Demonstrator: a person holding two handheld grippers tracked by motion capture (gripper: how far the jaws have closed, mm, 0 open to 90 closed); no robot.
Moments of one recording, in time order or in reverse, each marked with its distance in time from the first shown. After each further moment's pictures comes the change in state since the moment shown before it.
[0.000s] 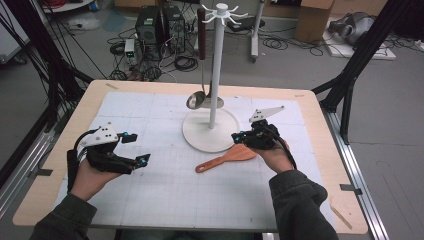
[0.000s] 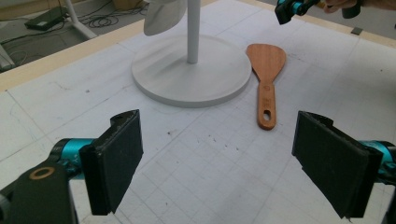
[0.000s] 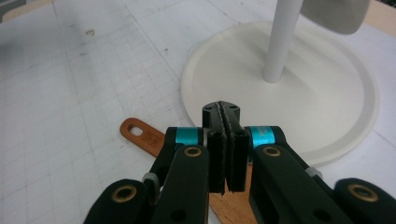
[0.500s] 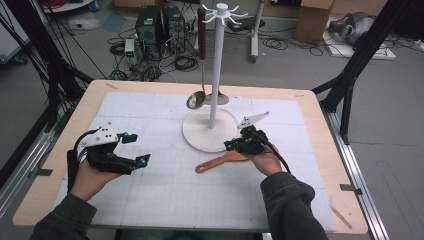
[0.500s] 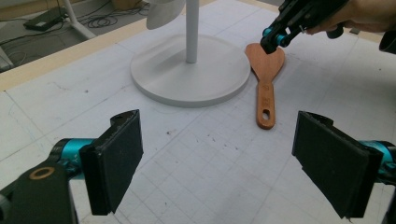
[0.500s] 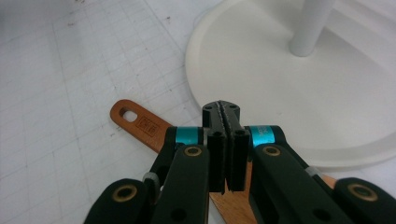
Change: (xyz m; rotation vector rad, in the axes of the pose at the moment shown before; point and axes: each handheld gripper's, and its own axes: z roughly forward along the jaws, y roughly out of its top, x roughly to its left) left arm -0.001 -0.001 0.000 -0.001 -0.003 0.000; right arm 0.001 -0.013 0.038 0.080 0.029 -0.001
